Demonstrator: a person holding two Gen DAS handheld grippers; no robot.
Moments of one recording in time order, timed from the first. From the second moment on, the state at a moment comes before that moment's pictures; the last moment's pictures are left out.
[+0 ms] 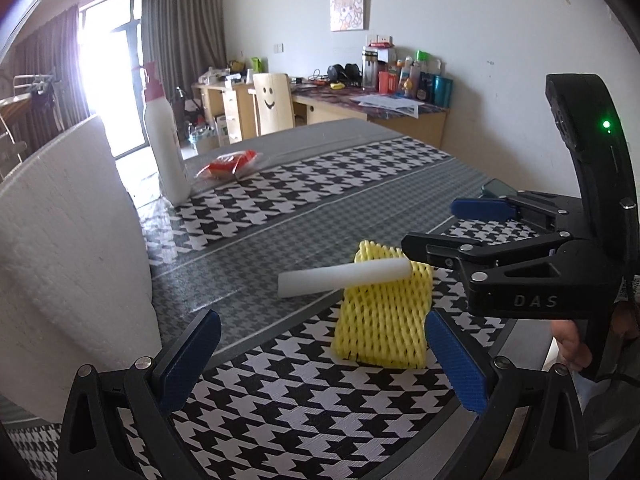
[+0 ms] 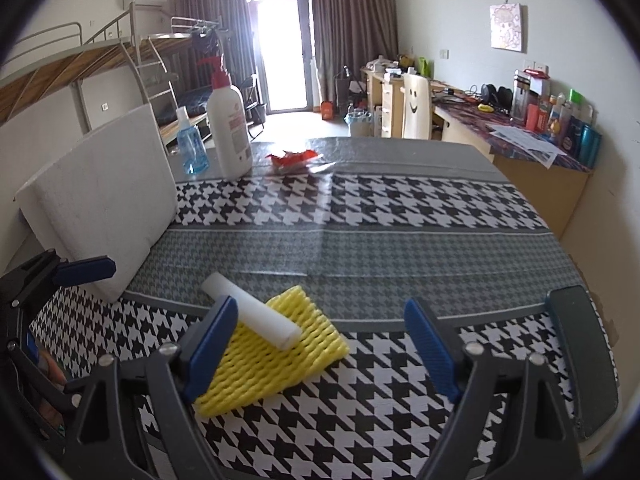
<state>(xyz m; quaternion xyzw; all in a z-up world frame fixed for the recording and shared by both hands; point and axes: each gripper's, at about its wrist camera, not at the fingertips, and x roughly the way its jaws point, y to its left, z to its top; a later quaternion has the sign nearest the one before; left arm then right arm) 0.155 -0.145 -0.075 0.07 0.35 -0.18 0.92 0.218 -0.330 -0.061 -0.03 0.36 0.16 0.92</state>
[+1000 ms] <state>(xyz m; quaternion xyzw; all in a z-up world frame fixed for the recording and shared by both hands) 0.169 -0.128 -0.095 0.07 0.40 -0.16 0.90 0.242 -0.285 -0.097 -0.11 0.41 0.23 0.87</state>
